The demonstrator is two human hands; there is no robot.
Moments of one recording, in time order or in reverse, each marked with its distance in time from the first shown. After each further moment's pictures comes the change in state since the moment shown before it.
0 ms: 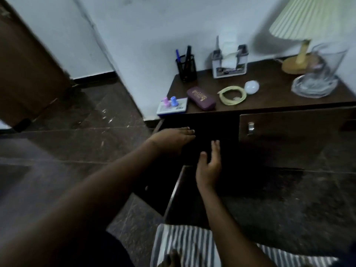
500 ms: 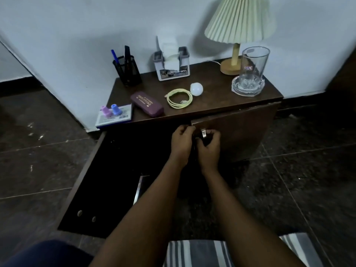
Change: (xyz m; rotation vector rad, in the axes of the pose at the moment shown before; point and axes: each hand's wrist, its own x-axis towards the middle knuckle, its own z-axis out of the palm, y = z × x) left_hand 0.158 0.142 0.040 -1.854 0.580 -0.442; right_hand 0.122 0.015 -0.099 -0.069 0.173 0.008
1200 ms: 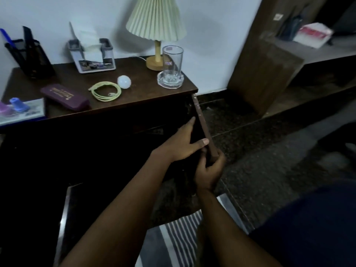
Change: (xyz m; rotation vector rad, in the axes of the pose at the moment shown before) left_hand -0.081 -0.007 0.120 0.728 -0.927 0.376; right_hand -0.069 0.017 -0.190 -0.199 0.631 -0.260
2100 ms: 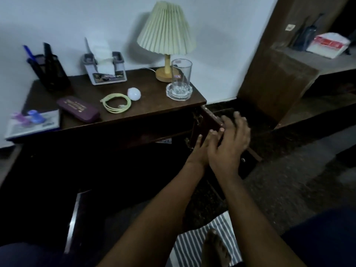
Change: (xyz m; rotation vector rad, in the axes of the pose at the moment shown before) left_hand 0.050 0.001 0.051 0.558 0.114 0.093; right_hand 0.089 -0.076 0.019 -0.479 -0.137 -0.571
